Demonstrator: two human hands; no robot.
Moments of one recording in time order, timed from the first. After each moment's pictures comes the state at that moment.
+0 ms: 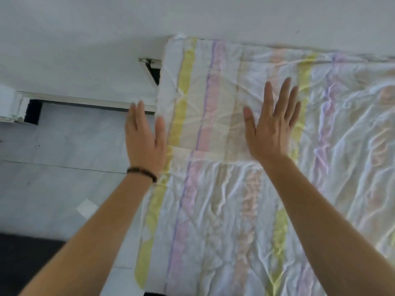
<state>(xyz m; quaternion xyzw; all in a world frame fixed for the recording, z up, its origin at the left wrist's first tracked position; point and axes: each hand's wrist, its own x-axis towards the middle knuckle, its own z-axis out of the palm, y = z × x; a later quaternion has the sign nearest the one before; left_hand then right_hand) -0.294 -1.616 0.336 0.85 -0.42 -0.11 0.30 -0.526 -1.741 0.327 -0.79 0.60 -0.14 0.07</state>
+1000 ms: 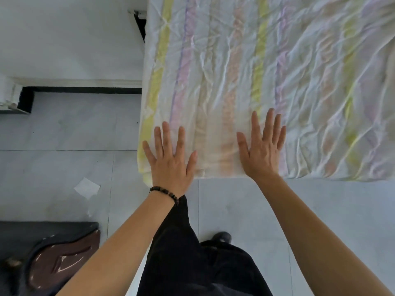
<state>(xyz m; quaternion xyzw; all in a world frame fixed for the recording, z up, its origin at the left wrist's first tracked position) -0.445 -1.349 0.323 0.80 -0.60 -0.08 0.04 -0.658 -1.447 0.325 -0.76 0.64 -0.09 0.11</state>
